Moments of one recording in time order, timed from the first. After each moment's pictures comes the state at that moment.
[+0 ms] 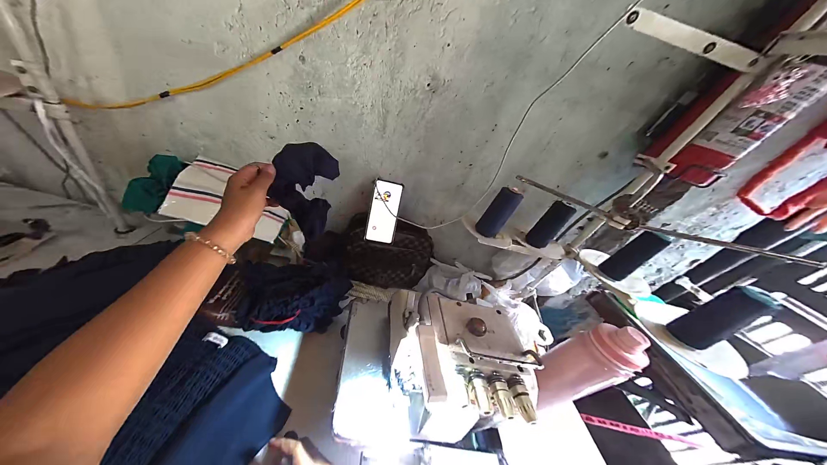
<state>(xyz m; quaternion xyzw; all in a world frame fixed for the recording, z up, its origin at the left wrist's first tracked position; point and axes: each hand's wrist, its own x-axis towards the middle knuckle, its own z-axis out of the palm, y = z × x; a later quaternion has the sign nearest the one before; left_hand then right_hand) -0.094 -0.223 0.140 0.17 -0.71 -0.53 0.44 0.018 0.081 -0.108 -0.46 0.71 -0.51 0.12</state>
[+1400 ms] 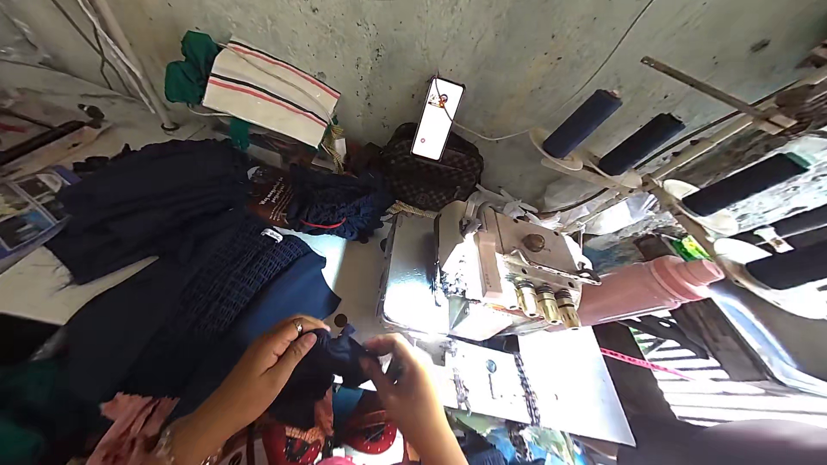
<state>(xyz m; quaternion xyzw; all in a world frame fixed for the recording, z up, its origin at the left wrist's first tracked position) 0.149 -0.053 -0.048 0.09 -0.82 -0.52 0.24 0.019 0.140 -0.032 -0.42 0.75 -0.51 0.07</state>
